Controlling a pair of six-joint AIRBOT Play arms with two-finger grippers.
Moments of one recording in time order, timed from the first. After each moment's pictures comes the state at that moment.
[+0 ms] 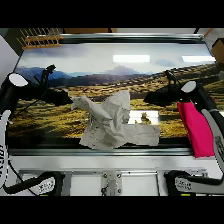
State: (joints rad) left arm 0.09 -1.34 1.23 0.98 -1.34 -1.20; right arm -0.02 -1.48 1.16 -0.94 1.00 1.33
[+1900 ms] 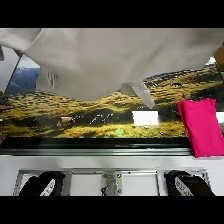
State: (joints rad) left arm -0.07 -0.74 1.80 1.18 -1.32 -1.32; right arm -0.03 -0.93 1.85 -1.03 1.03 1.29
